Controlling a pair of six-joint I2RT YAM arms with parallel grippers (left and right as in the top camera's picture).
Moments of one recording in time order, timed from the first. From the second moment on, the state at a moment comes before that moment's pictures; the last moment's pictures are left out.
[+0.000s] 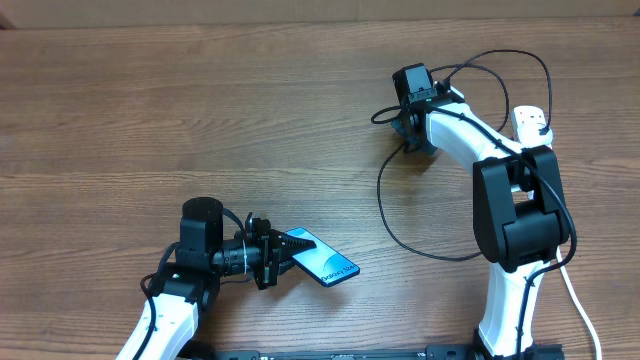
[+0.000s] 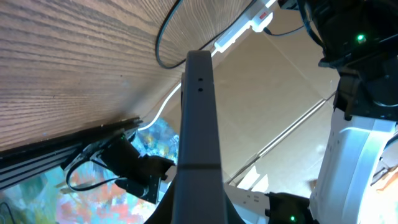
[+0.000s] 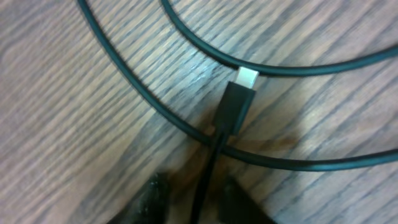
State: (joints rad) left arm -0.20 1.05 0.34 -0.01 1.07 -1.68; right arm 0.26 2.16 1.49 -0.57 0.29 0.93
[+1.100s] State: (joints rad) left arm -0.16 1.62 0.57 0.82 1.48 -1.60; right arm 0.25 1.44 1.48 -1.20 -0.45 0.36
